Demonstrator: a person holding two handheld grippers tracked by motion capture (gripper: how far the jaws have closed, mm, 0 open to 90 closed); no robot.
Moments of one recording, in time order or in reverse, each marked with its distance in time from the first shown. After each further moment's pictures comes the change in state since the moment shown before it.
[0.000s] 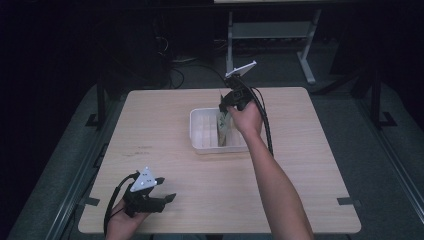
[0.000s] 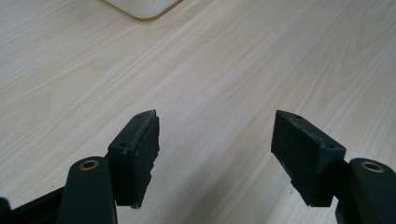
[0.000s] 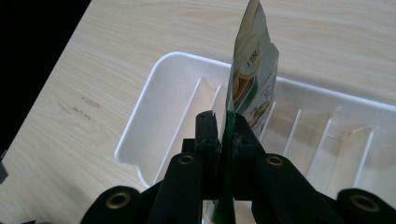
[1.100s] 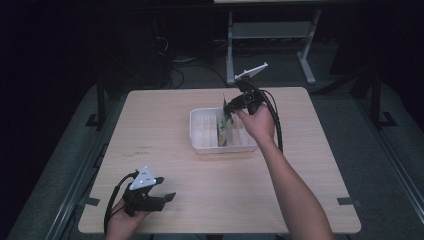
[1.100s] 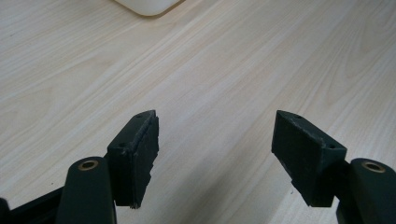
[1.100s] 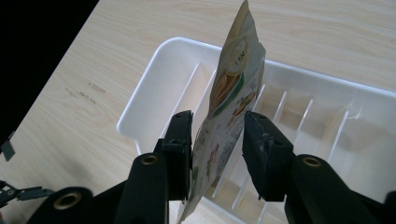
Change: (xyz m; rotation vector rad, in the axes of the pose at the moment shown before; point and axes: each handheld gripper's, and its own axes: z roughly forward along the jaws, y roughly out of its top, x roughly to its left) left arm 0.004 -0.001 0.001 -0.004 -0.005 -0.029; right arm -0.012 -0.019 -0.025 -0.021 0.025 -0.045
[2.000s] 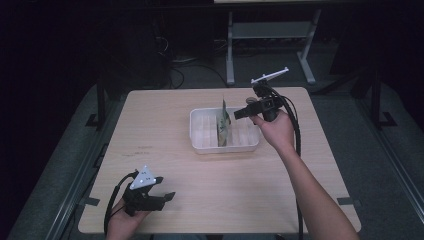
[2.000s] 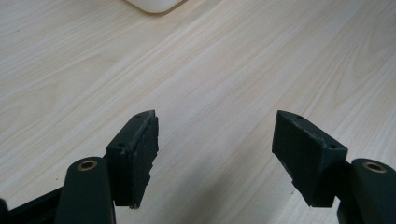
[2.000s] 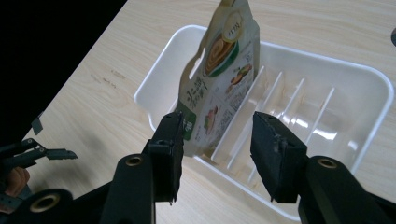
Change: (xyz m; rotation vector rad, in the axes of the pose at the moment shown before) left arm 0.001 -0.001 0.001 0.003 0.017 -0.013; right arm -0.017 -0.033 -0.039 -0.051 0.081 -0.049
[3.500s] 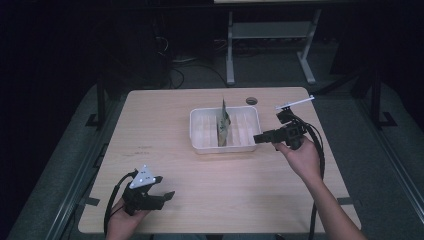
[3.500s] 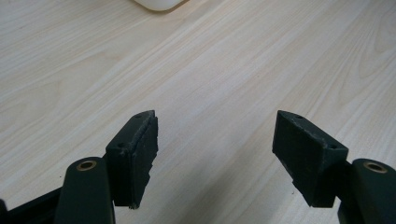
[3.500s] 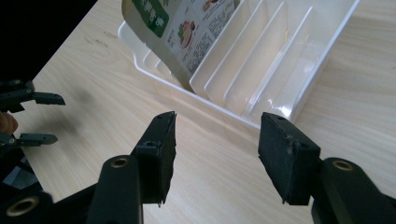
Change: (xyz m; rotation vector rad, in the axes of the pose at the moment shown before) left arm 0.002 0.000 0.001 0.005 0.004 -0.010; right arm -0.030 -0.081 -0.023 -0.012 0.017 -0.021
